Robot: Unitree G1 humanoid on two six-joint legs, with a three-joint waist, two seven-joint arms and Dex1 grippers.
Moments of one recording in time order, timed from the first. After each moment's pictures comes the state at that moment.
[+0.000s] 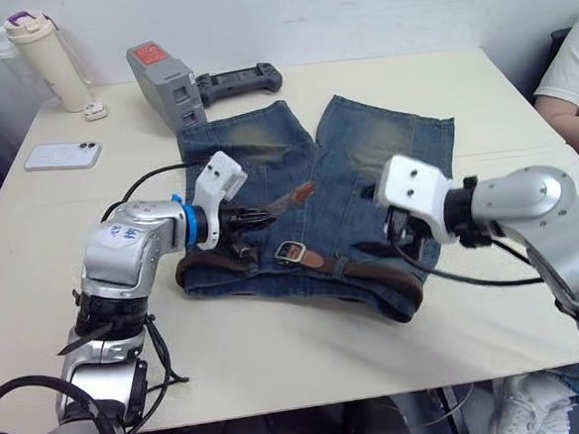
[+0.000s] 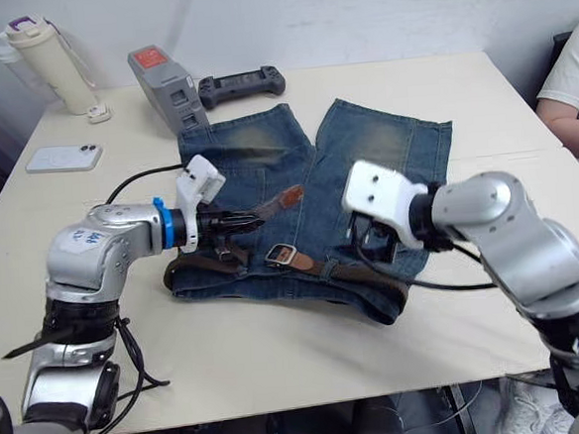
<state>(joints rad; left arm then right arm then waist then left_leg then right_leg) -0.73 0.51 0.01 -0.14 -0.31 1.15 -0.78 -0.67 -0.87 0.23 -0.60 0.27 0.95 0.90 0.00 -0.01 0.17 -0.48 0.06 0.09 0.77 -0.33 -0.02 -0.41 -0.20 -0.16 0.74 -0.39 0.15</state>
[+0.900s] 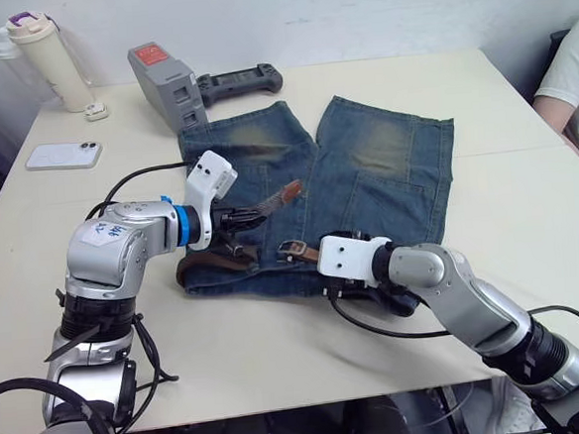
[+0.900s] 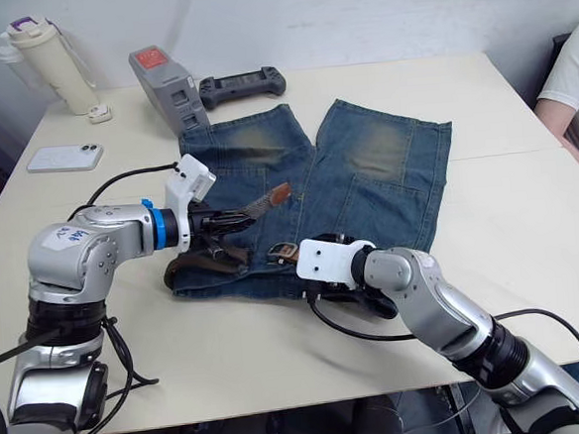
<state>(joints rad) -0.75 0.57 -0.03 -0.14 -0.39 1.17 -0.71 -0.51 -0.64 0.54 -0.42 -0.21 0.63 0.68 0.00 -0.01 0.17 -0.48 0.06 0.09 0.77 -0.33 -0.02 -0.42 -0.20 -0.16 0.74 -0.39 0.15</state>
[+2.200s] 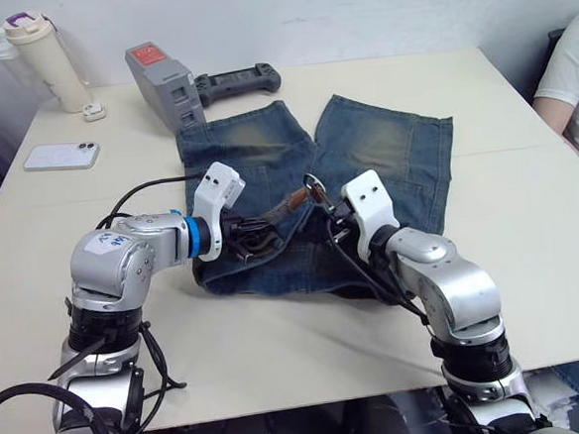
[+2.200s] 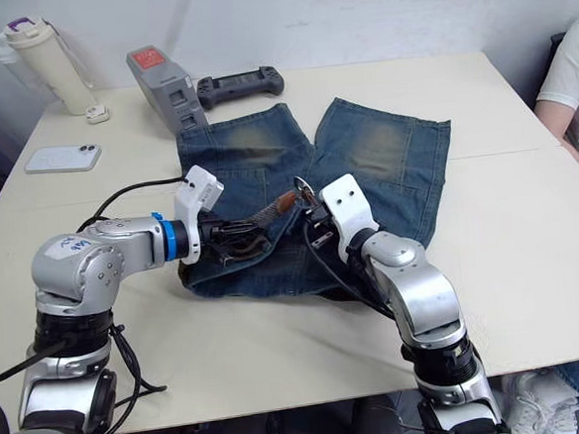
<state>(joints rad) -0.71 0.52 -0.02 -0.20 -0.50 1.24 -0.57 -0.51 -0.19 0.13 -0.46 0.06 1.10 0.35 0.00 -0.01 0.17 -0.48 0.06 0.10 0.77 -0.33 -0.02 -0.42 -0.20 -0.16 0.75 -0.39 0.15</state>
